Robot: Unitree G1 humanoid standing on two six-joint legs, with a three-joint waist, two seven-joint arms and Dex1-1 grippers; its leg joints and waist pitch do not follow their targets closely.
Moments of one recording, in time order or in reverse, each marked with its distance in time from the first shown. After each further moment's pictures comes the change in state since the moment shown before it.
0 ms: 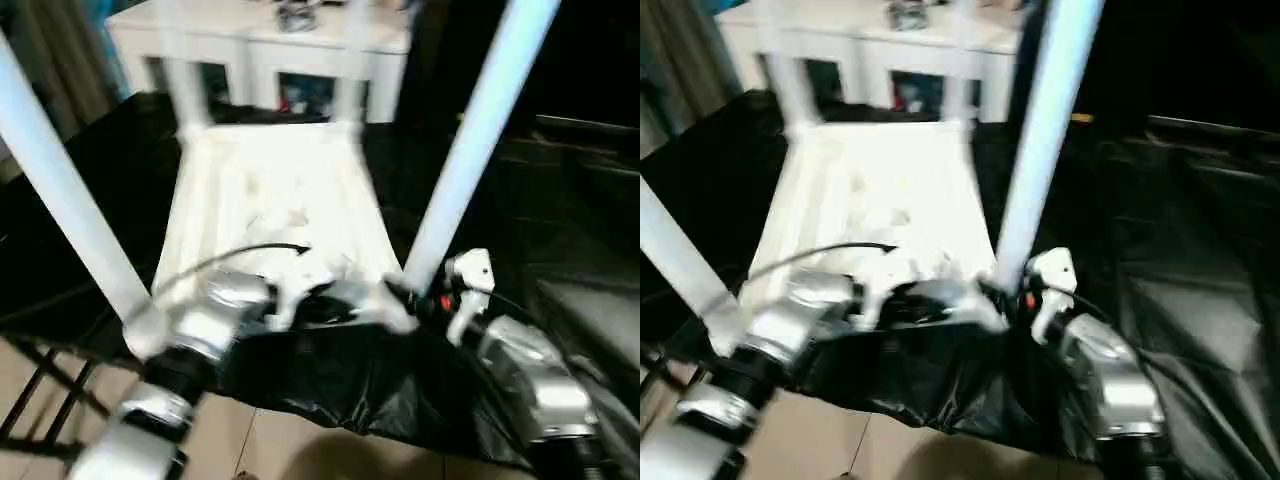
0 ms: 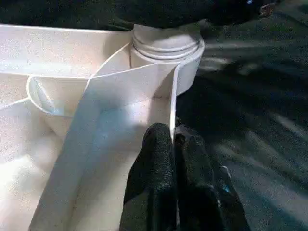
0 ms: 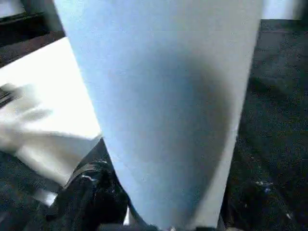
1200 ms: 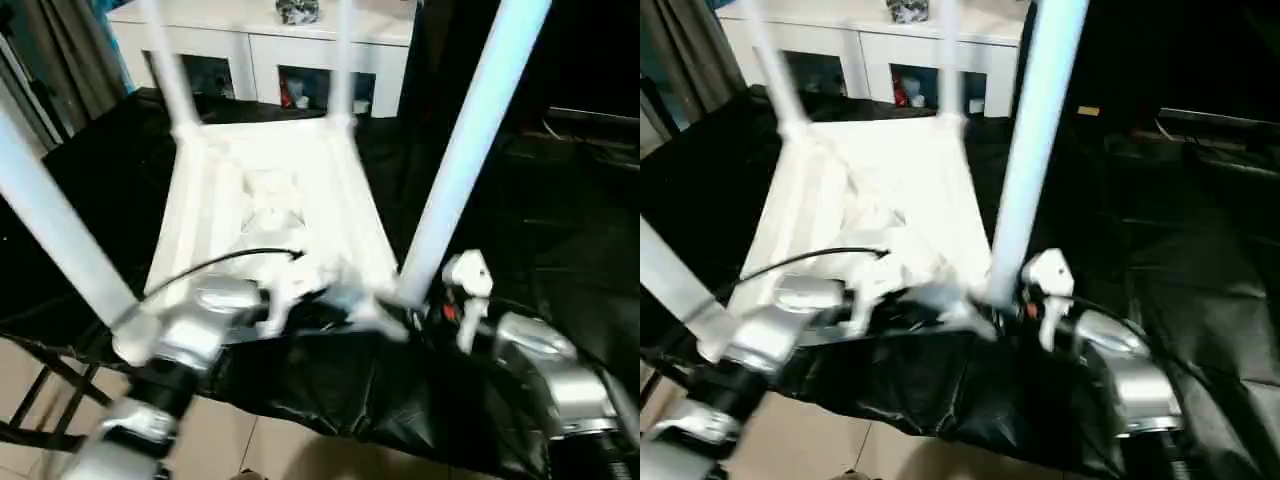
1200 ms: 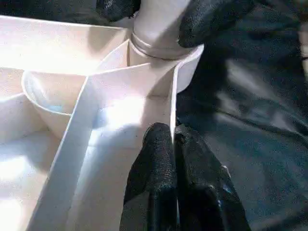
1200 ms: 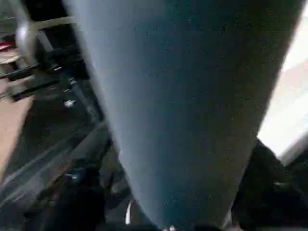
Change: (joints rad) left arm 0.031 0.149 -0.010 -0.063 -0.075 -0.061 -0.284; right arm -0.013 -0.272 0.145 -0.021 0.075 -0.009 0.562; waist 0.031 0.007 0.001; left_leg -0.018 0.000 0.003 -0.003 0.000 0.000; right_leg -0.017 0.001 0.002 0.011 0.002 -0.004
